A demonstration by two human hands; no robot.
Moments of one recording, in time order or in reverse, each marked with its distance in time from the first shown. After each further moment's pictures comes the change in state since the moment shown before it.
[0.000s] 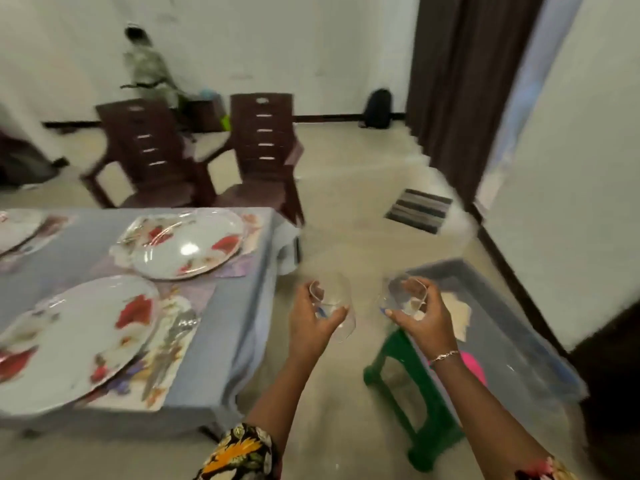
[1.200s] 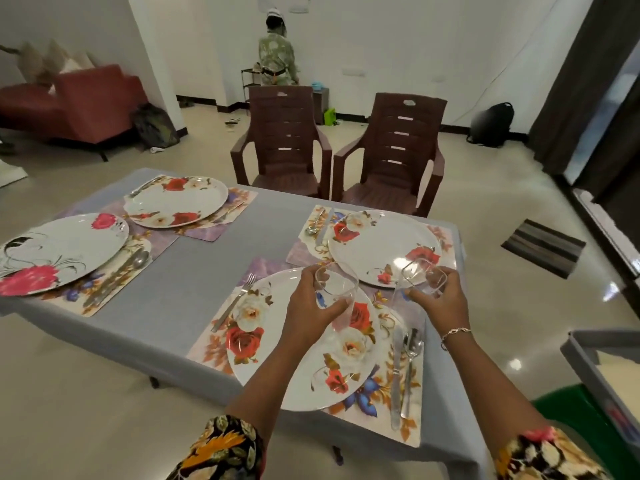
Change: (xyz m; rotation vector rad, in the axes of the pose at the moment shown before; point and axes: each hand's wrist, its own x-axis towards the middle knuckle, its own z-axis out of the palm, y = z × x) left_hand 0.064 -0.118 -0.450 0.137 0.127 -0.051; right_hand -0.016 -0.140 0.431 -0.038 -0.126 0.027
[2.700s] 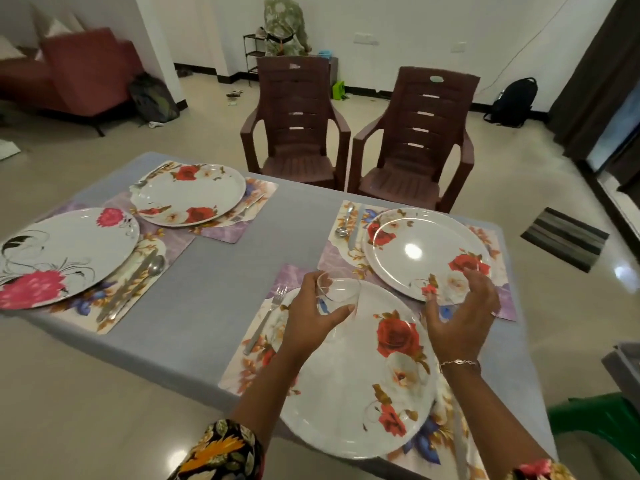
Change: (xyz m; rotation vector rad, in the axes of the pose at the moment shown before) left_hand 0.062 -0.061 -0.061 -0.040 -0.052 -0.067; right_hand 0.007 -0.011 0.098 -0.344 0.355 -0.370
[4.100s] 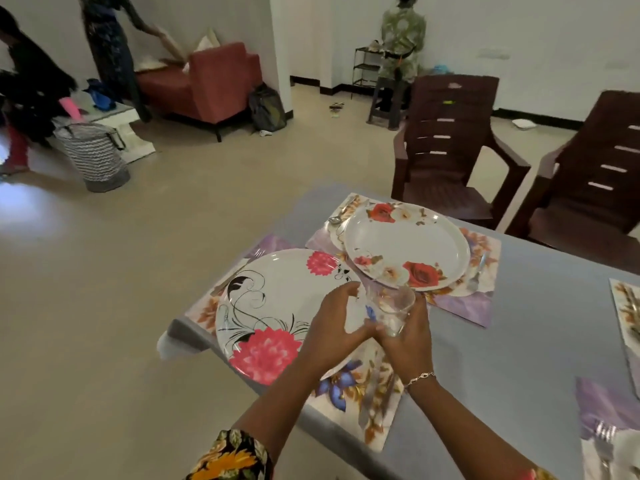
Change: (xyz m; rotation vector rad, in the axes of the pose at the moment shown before) left_hand 0.112 -0.179 -0.453 0.227 0.038 -0.006; right_hand -0.132 -0.416 0.400 0.469 -0.587 0.178
